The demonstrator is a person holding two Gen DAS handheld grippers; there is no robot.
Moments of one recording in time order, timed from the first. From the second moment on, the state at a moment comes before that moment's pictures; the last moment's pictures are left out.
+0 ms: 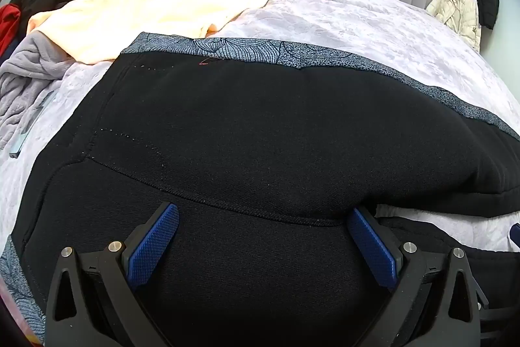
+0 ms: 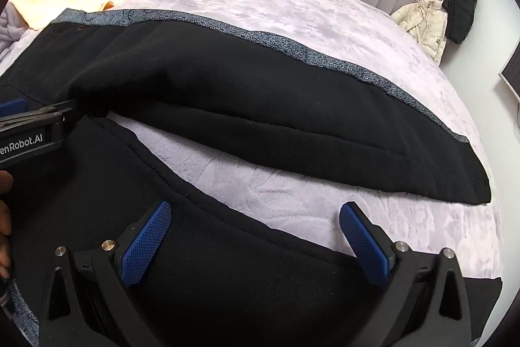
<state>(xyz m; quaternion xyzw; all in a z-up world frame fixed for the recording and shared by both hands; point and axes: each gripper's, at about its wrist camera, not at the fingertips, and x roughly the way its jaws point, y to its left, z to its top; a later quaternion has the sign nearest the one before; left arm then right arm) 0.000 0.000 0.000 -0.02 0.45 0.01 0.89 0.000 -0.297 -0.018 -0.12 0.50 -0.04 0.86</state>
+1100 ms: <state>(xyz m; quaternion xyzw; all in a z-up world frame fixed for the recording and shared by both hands) 0.033 0.072 0.043 -0.07 0.46 0.03 0.88 0.031 -0.272 0.041 -0.04 0.45 0.02 0.89</state>
